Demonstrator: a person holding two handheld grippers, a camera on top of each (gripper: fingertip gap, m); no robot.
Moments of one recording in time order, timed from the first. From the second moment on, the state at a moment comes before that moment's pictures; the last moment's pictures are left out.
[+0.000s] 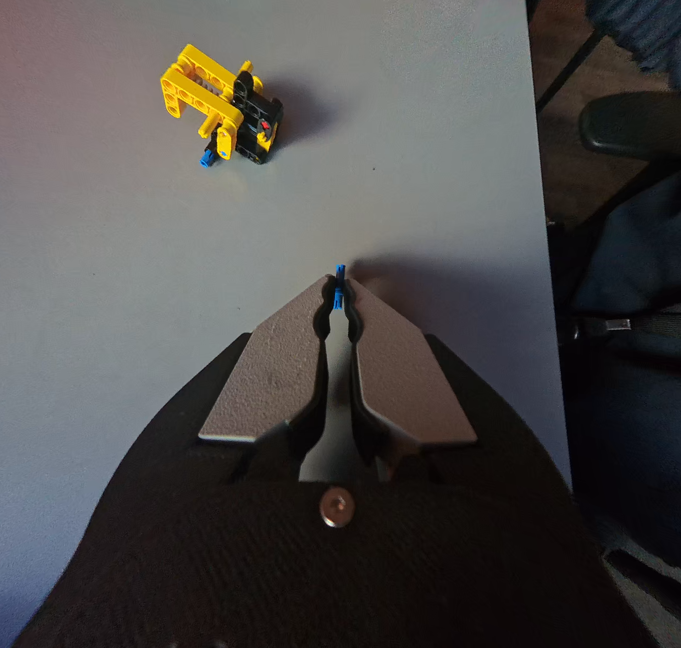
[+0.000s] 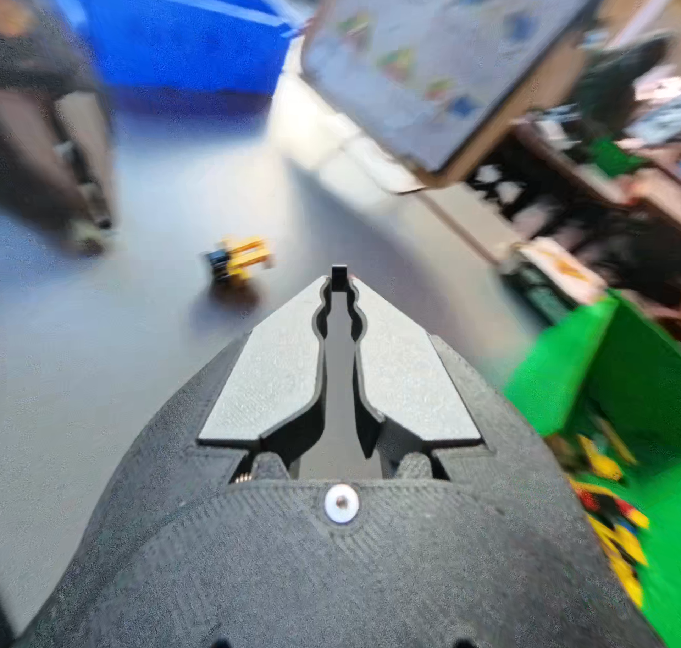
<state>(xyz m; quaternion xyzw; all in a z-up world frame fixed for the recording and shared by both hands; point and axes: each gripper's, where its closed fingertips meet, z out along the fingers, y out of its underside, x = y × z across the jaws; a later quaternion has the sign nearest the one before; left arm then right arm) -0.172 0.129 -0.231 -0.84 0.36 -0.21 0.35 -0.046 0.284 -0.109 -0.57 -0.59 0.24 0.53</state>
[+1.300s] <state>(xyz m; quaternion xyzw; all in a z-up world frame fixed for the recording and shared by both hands) -0.174 0.150 -0.124 -0.64 0.38 0.03 0.67 -0.177 0.151 -0.133 -0.56 -0.51 0.62 0.21</state>
